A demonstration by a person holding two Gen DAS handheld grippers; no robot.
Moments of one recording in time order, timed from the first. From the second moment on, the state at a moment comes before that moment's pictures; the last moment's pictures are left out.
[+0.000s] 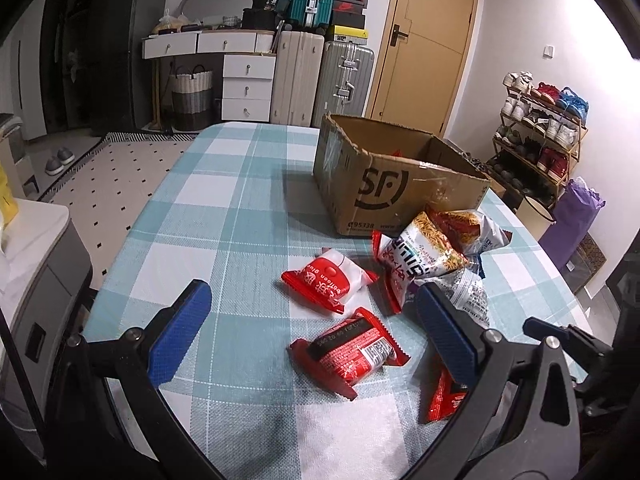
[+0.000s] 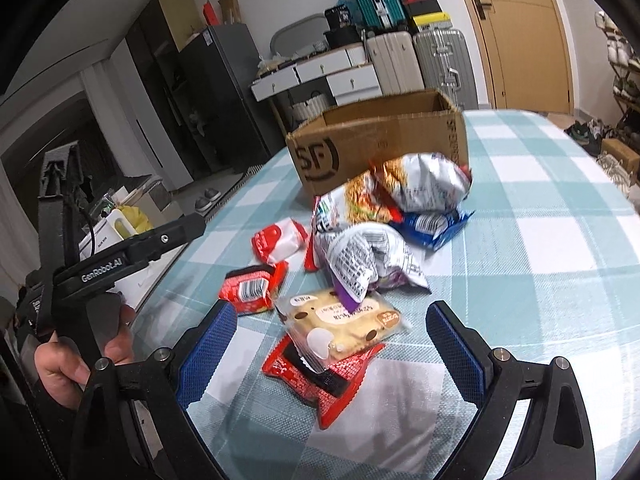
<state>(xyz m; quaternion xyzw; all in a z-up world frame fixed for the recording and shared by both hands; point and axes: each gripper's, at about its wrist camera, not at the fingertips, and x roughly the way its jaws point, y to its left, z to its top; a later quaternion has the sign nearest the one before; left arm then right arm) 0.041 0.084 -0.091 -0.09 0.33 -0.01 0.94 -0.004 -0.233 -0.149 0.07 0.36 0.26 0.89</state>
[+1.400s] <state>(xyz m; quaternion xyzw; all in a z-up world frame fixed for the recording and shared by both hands) 0.062 0.126 -0.127 -0.13 0.35 -0.02 0.93 0.030 -0.207 -0.187 0.10 0.41 0.17 0.89</state>
